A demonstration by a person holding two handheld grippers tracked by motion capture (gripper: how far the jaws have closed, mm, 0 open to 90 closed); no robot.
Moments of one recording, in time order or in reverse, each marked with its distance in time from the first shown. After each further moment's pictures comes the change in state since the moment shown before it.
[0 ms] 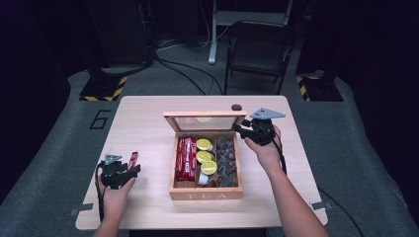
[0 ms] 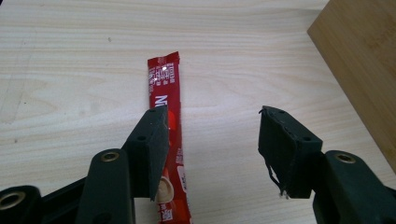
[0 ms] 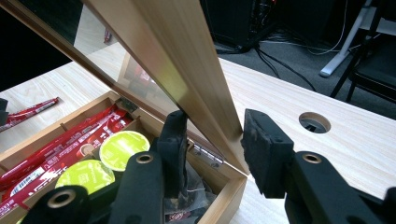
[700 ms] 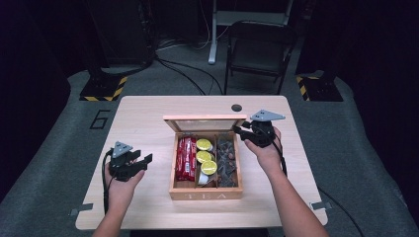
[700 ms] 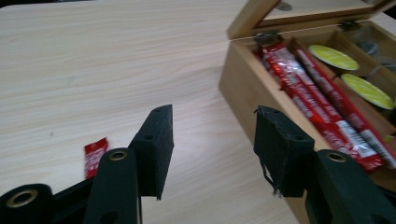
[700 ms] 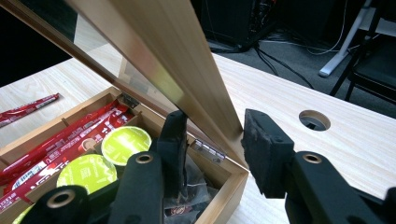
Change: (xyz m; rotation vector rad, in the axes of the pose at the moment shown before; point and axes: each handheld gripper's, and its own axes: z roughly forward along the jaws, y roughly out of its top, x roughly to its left) left arm -0.054 0.048 -0.032 -0.089 -0.143 0.171; right arm 0.003 -0.003 -0.002 0.002 -0.004 -0.010
